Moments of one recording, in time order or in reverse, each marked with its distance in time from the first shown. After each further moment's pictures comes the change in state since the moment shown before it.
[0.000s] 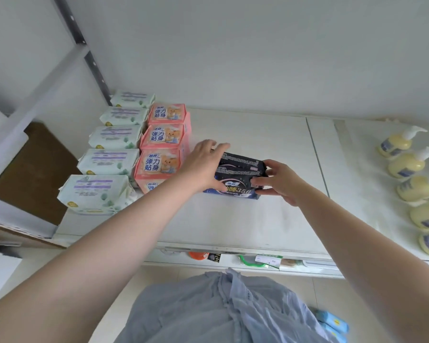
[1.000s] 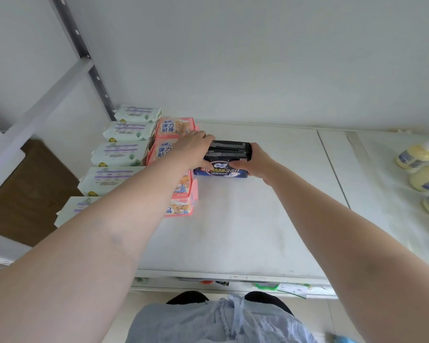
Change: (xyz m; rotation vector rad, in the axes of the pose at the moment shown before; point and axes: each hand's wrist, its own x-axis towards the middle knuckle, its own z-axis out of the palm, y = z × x) left_hand 0.085 -0.098 -0.006 0.272 0.004 0.027; right_hand 0.106 -0.041 0.065 -0.354 0.135 -0.147
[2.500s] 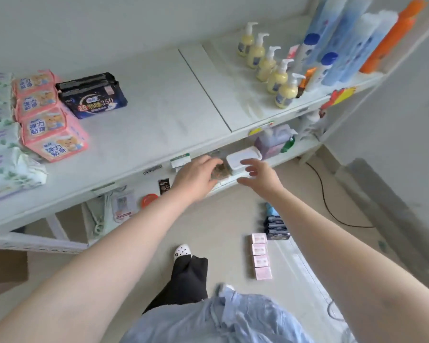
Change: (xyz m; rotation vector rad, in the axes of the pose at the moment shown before) left_hand -0.253 0.342 0.027 -0.377 -0.090 0.407; right_hand -0.427 0.210 -0.080 -0.002 0.374 0.316
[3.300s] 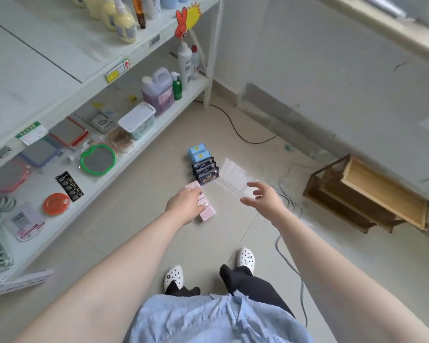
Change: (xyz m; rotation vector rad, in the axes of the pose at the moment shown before) left_hand -0.116 0.194 0.207 0.046 -0.572 0.121; right_hand -0.285 0.254 -0.046 0.262 0.283 0.597
